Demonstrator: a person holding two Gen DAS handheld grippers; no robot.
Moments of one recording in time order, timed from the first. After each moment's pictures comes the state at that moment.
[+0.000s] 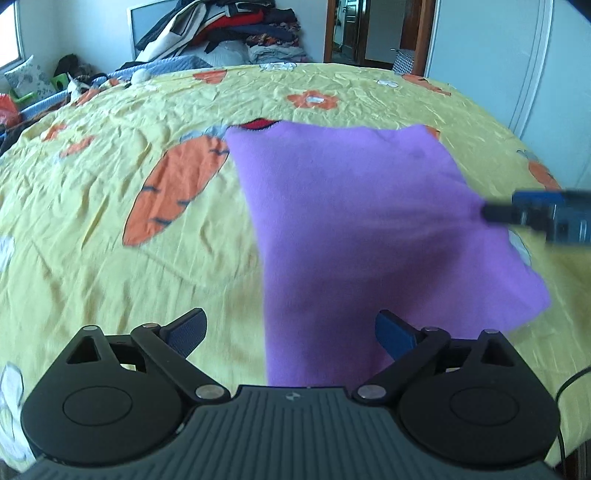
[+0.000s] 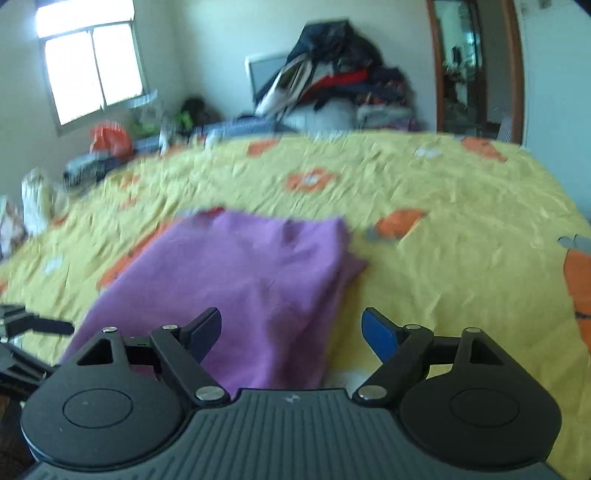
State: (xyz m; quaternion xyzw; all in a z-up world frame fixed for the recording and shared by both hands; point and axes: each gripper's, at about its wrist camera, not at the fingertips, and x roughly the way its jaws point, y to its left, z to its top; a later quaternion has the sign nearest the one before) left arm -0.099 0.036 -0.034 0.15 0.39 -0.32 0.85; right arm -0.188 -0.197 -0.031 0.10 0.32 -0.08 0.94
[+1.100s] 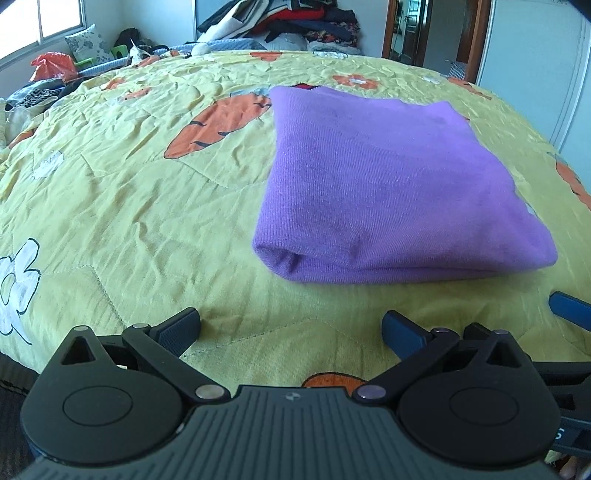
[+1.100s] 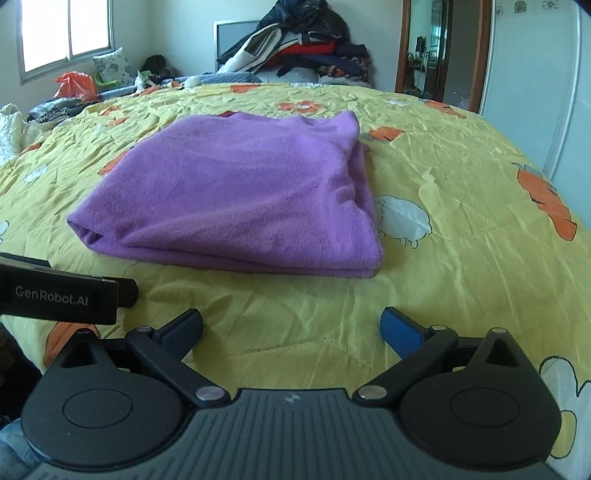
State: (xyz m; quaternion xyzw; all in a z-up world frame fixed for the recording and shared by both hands) left arm -0.162 0.052 -0.064 0.11 0.40 -0.22 0.88; right arm -0.261 -0.095 -0.091 0.07 0.33 -0.18 0.92
